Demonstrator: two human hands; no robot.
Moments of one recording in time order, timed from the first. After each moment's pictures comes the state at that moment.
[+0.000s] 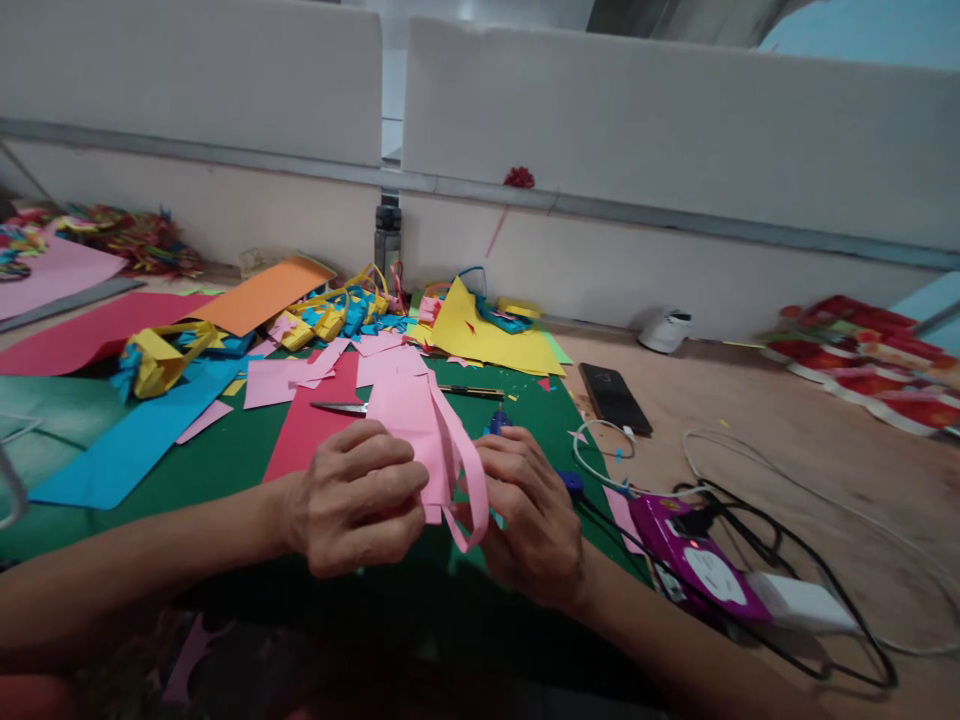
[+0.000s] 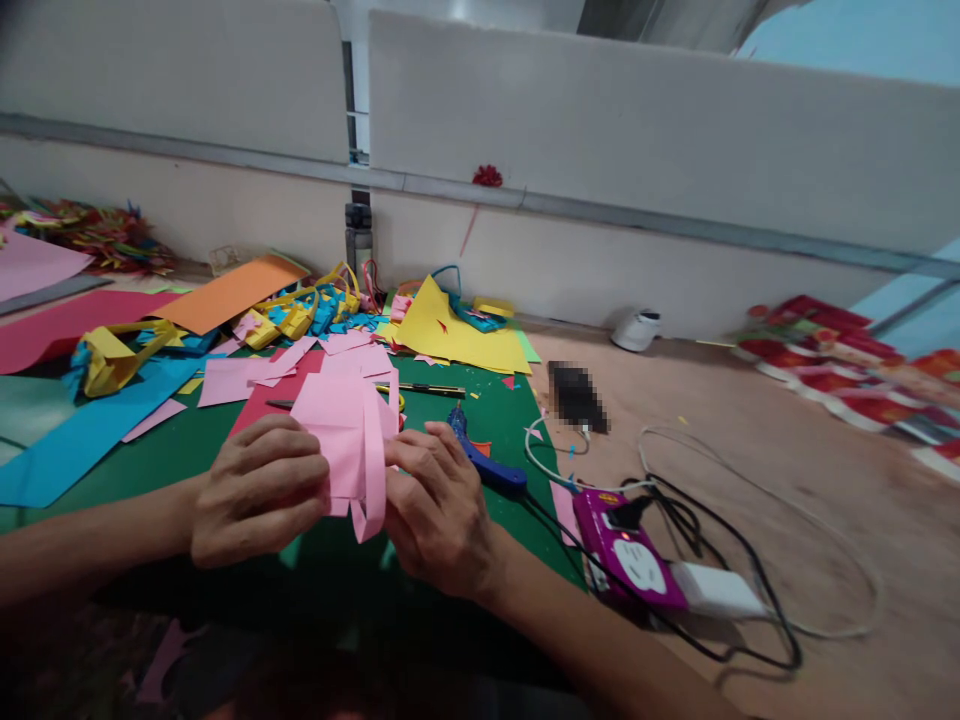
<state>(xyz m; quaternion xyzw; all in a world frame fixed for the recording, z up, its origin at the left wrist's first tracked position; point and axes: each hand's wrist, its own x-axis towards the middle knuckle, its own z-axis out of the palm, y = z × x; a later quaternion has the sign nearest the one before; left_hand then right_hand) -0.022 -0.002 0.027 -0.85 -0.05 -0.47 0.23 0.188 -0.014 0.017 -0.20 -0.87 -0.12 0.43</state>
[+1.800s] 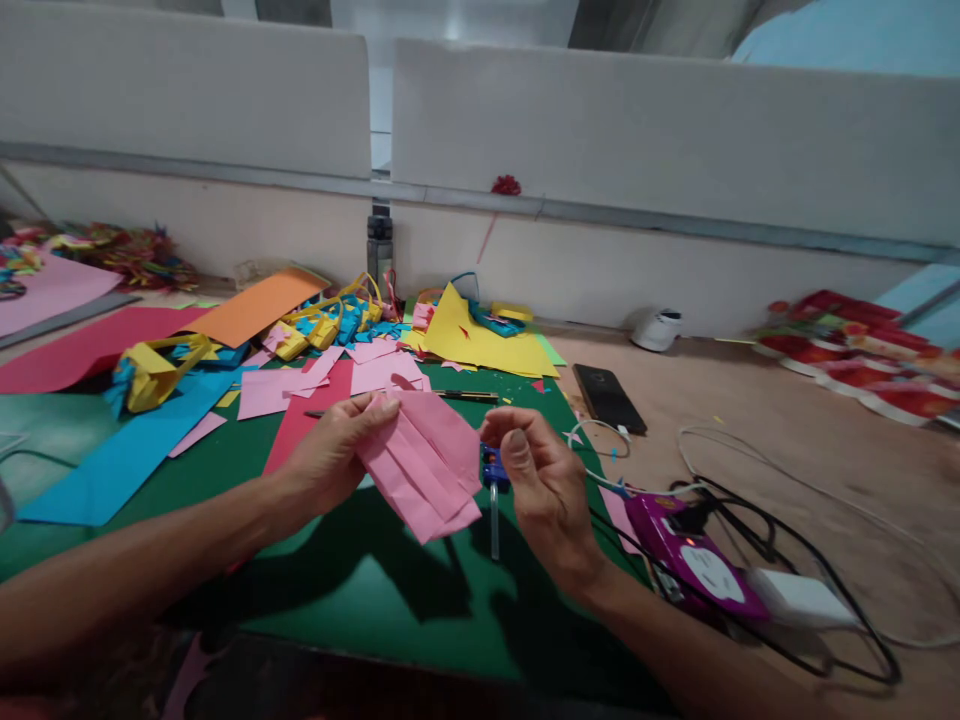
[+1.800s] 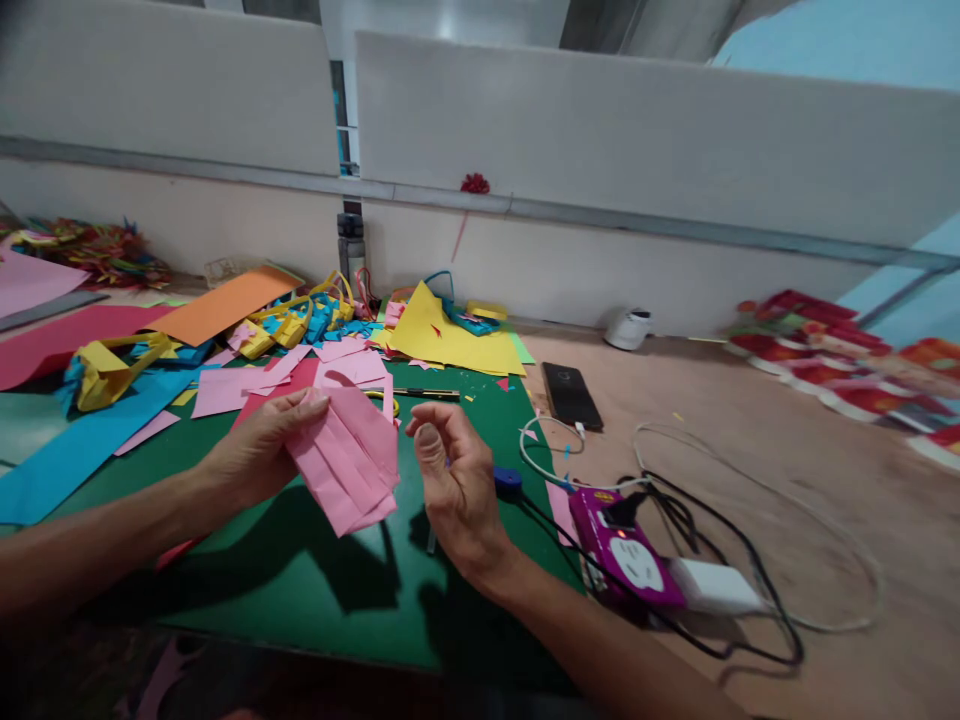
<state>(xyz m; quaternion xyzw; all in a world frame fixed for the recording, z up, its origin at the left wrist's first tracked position) -0.005 0.016 0.026 -0.35 -0.34 -0.51 -0.71 0.184 -0.011 0.027 -0.43 -0.67 0.25 0.56</state>
